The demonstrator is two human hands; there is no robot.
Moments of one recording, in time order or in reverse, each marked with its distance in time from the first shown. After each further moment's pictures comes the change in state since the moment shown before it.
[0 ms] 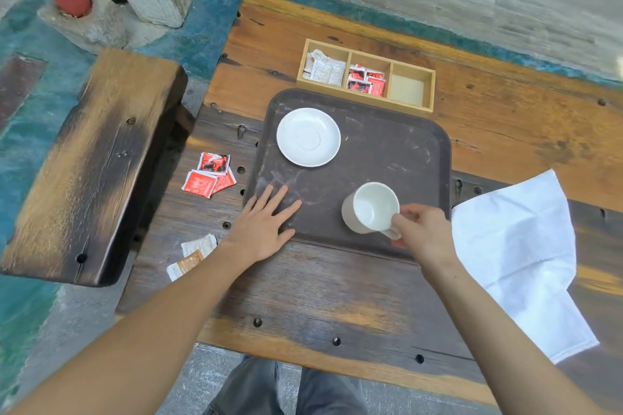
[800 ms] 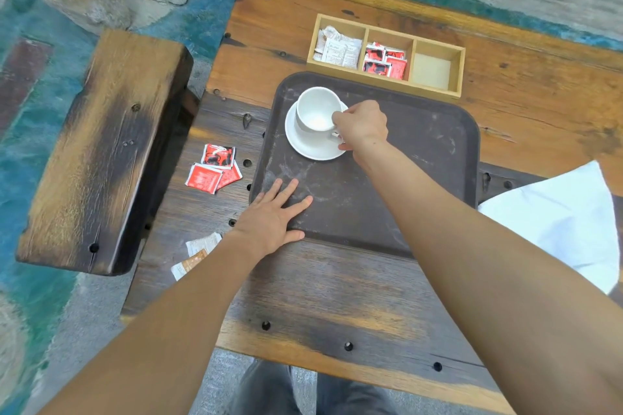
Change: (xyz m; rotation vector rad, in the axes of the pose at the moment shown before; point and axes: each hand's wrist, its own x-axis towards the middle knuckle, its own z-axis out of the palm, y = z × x) left_hand 0.016 -0.002 -0.020 0.040 -0.242 0.017; right_hand 0.110 -0.149 0.107 0.014 -0.043 -0.065
